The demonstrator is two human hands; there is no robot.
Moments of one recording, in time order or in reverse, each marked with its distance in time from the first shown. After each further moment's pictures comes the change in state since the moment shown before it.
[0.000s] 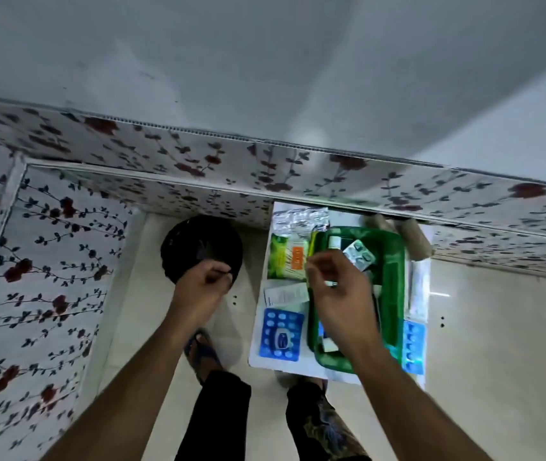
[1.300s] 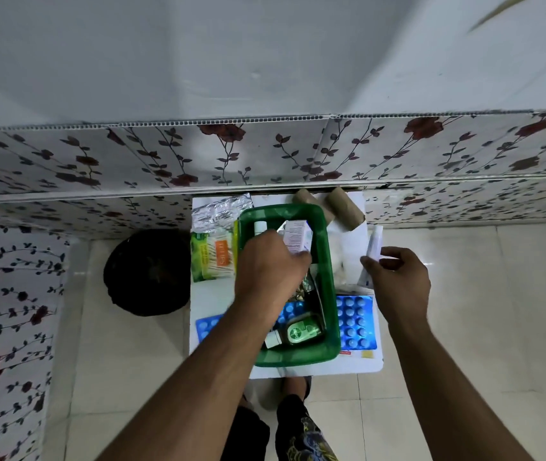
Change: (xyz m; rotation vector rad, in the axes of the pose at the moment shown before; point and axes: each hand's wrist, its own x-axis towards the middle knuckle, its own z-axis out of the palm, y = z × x) left_hand -0.039 0.118 0.202 0.577 -0.052 0.288; right_hand 0.024 0.149 -0.137 0.006 0.486 0.442
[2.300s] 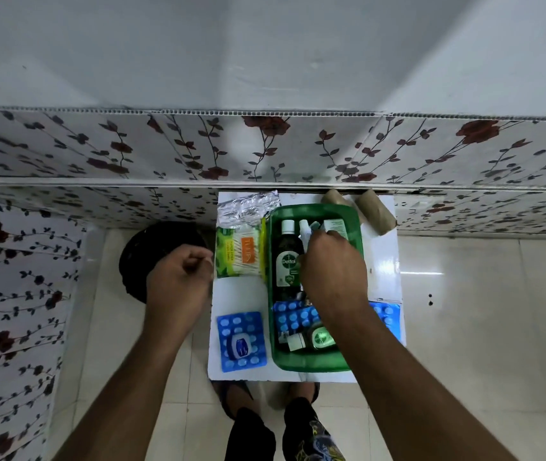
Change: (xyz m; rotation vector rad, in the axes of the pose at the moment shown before) left_hand -0.011 -0.133 -0.062 -0.463 0.261 -0.184; right_hand -0.063 -0.079 0.088 -0.825 -0.223 -0.628
